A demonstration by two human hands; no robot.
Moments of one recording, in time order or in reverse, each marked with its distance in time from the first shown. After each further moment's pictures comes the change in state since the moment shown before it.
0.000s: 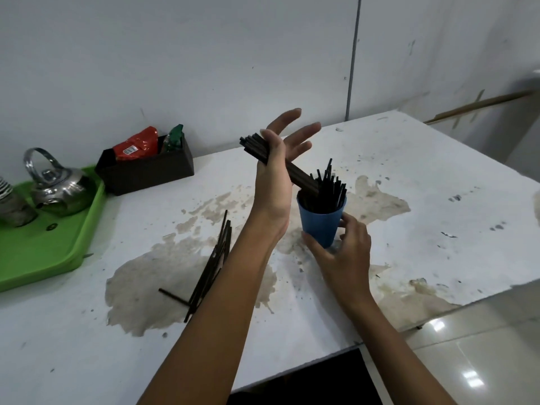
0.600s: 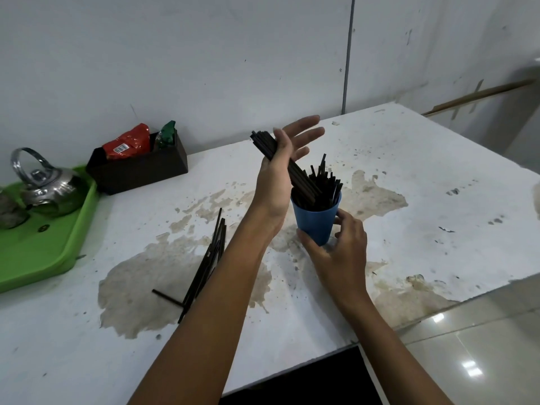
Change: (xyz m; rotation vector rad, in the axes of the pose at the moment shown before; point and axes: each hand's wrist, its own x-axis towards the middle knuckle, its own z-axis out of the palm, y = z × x) left_hand 0.010 -0.017 0.002 0.101 -0.110 -0.004; right_hand -0.001 0.002 0.002 -0.011 0.013 -0.006
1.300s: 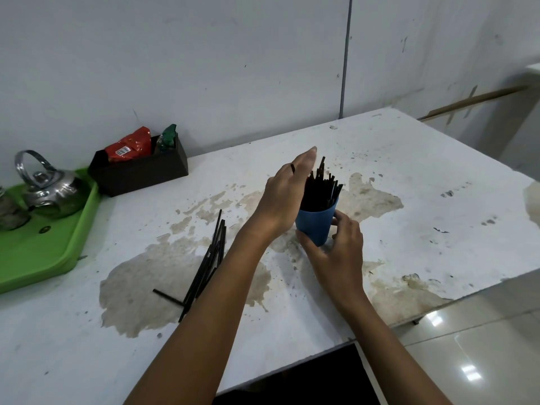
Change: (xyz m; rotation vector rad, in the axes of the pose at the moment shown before) left_hand -0.007 -0.019 -0.004 0.388 -0.132 -0.189; right_hand -0.001 0.001 -0.001 0.002 -0.021 0.002
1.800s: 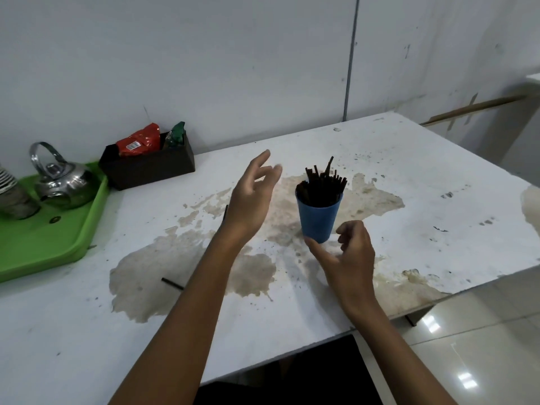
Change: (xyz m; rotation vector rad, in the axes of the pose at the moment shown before) left_hand -0.033 -0.021 -0.047 -0.025 0.245 -0.046; right_hand -0.021 -0.010 -0.022 0.111 0.009 -0.013
